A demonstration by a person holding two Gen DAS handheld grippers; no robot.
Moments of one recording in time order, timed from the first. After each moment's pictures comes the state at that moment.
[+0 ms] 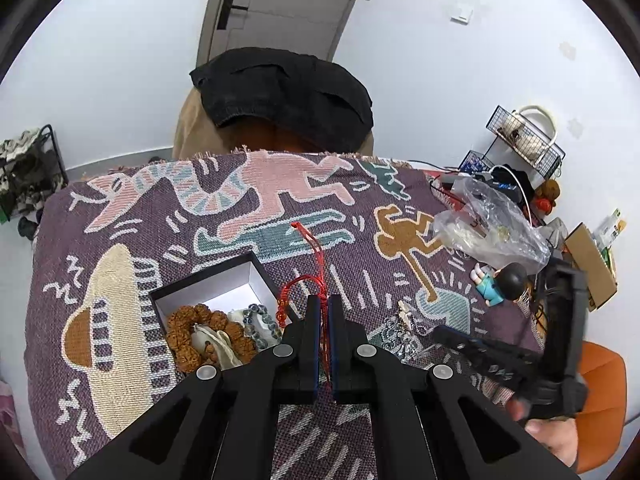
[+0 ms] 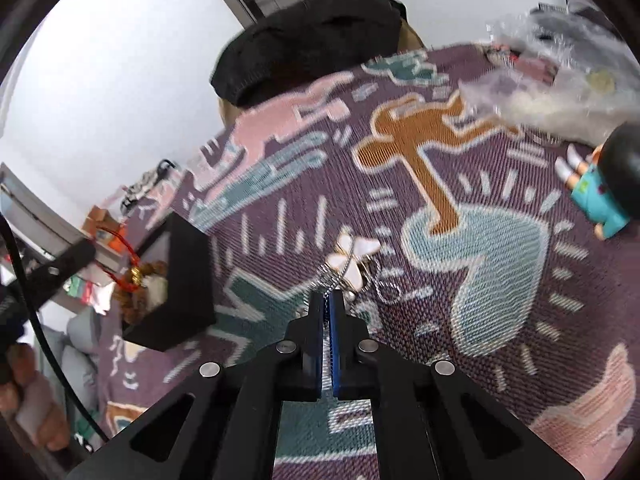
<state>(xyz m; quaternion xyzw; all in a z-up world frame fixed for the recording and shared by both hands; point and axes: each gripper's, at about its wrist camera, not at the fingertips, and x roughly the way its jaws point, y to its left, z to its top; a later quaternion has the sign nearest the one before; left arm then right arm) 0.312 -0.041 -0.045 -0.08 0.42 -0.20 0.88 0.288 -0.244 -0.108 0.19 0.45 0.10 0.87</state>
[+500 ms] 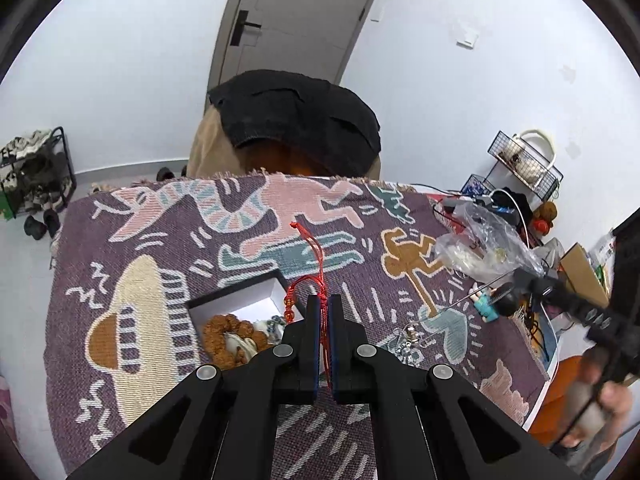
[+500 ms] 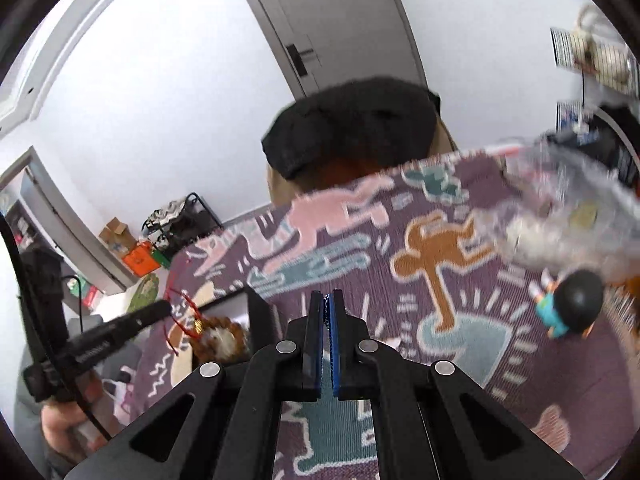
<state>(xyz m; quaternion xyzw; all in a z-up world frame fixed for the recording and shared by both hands) 0.302 -0.011 -0.025 -0.10 0.39 -0.18 0.90 0.274 -0.232 0.017 0.13 0.36 0.12 0.92</state>
